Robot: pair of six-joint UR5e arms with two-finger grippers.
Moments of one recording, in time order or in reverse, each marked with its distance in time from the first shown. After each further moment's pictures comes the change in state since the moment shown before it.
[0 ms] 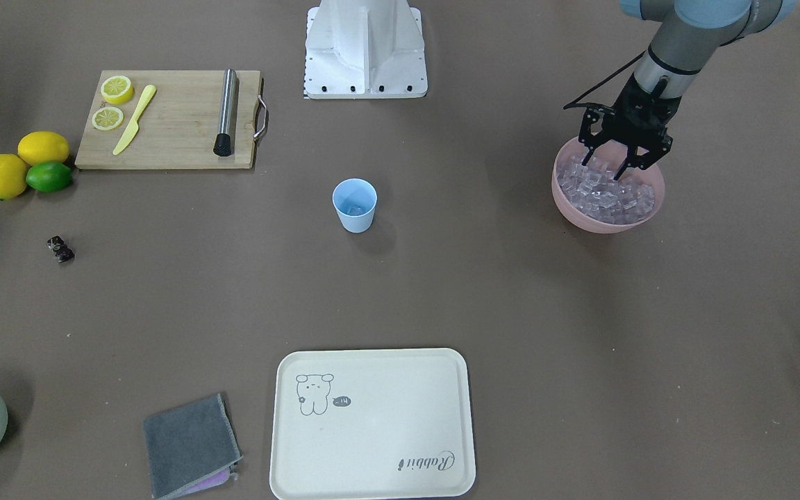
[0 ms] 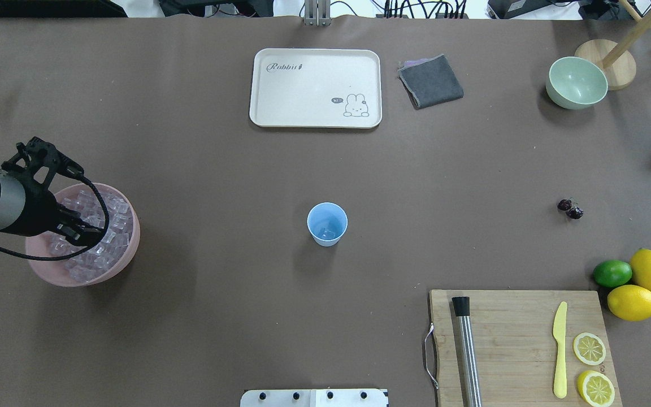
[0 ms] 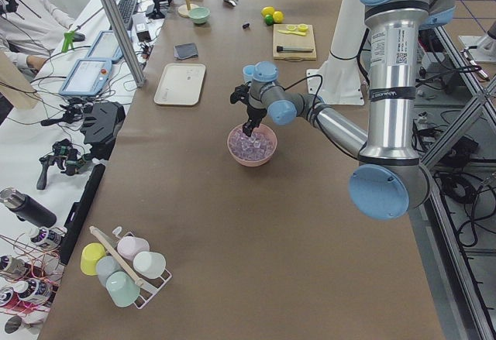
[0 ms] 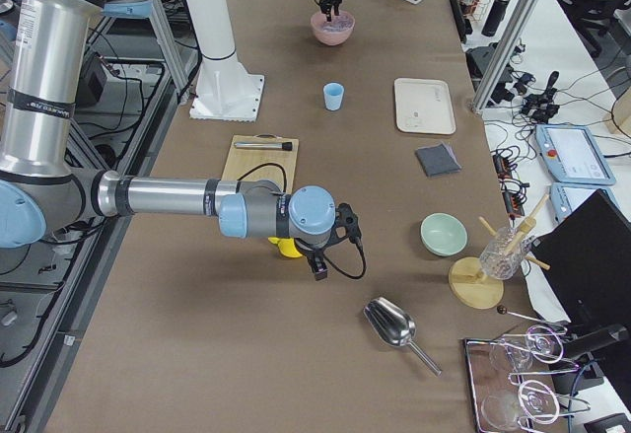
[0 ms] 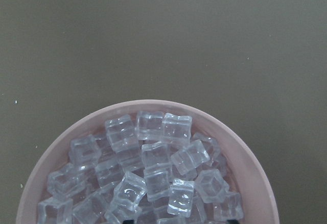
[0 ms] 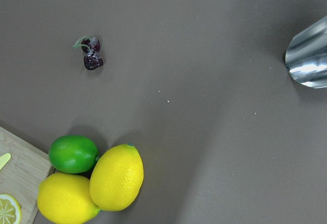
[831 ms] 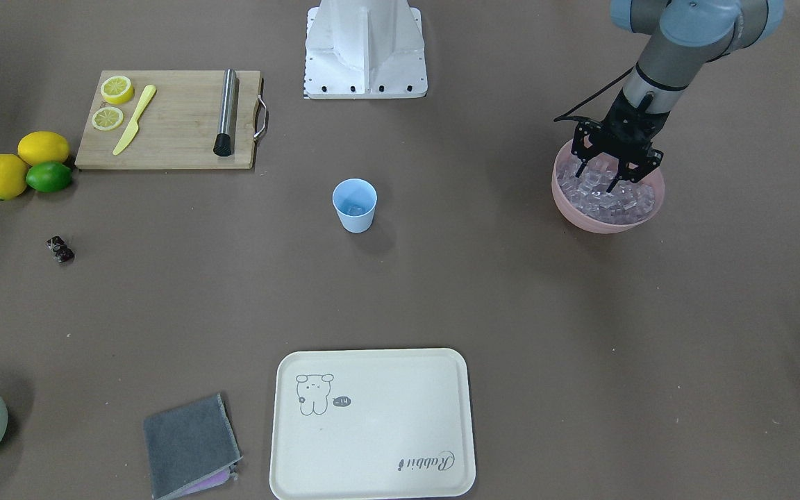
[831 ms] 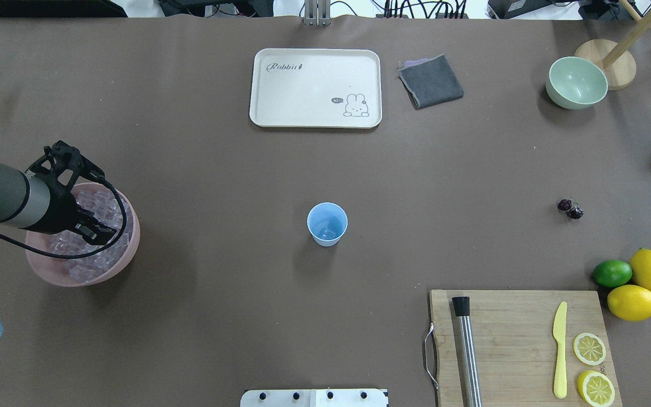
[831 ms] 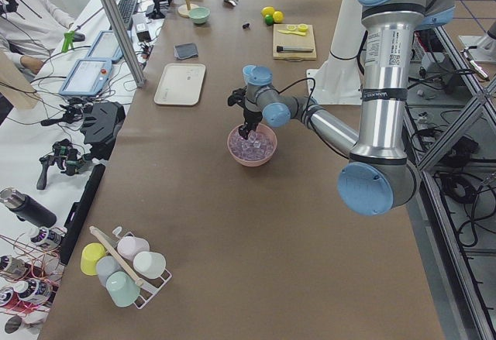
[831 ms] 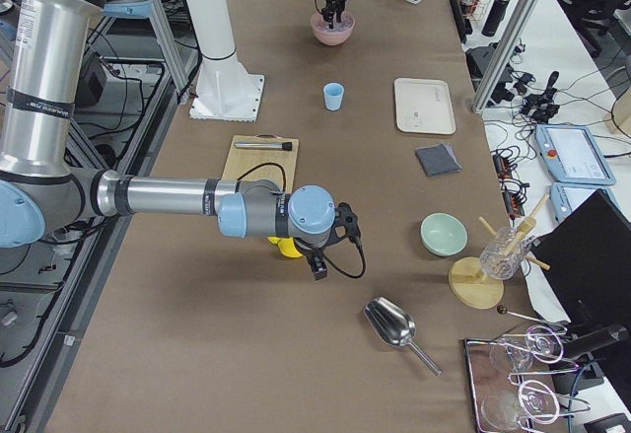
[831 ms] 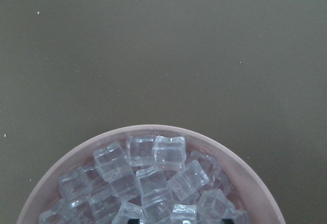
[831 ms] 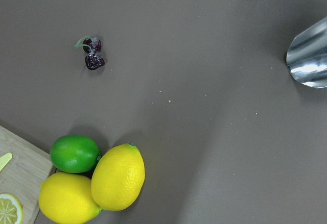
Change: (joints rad) left arm 0.020 -0.042 0.074 -0.001 0.008 0.016; right arm 0.000 -0.003 0.005 0.000 0.002 0.001
